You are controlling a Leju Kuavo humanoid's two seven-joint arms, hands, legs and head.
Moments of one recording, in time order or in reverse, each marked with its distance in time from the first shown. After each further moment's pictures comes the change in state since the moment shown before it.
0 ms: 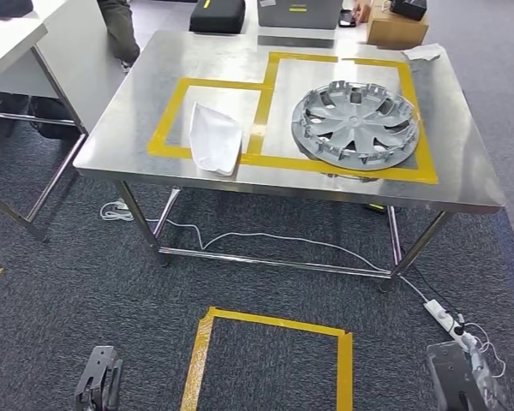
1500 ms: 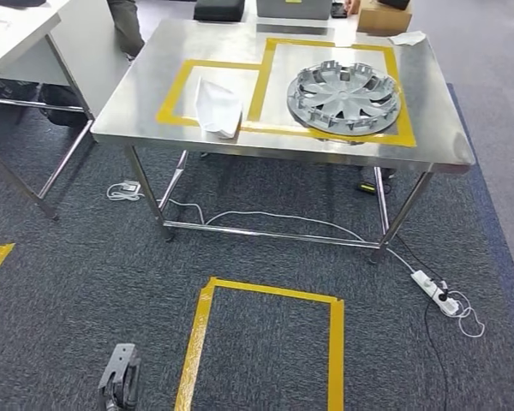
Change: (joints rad) left arm -0.145 0.042 -0.278 0.209 0.224 0.121 -0.063; right arm -0.038 0.176 -0.090 0.708 -0.233 0.087 0.145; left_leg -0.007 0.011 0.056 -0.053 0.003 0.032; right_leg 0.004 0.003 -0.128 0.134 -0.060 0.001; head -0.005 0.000
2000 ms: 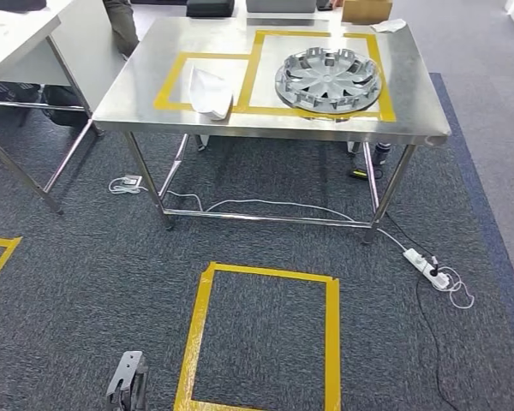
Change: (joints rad) left arm -0.021 0.015 -0.085 0.044 0.085 0.039 -0.022; right arm -0.065 -0.017 0.056 0.101 -0.021 -0.022 -0.010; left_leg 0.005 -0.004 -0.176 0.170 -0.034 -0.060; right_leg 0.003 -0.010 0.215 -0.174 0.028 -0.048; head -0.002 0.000
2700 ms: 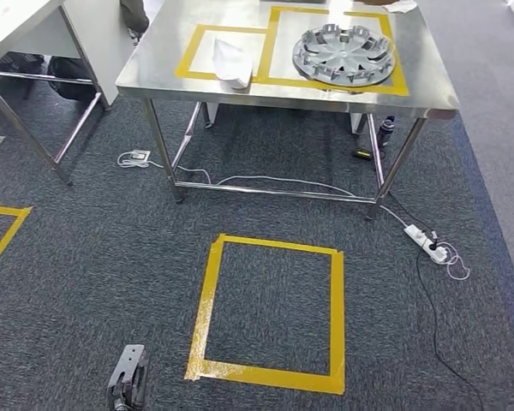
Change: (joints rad) left arm -0.041 0.001 -0.046 0.042 0.011 0.002 -0.014; right arm -0.004 -0.042 0.084 0.011 -0.010 -0.024 0.003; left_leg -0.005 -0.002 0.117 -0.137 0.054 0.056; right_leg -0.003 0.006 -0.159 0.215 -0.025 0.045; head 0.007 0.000
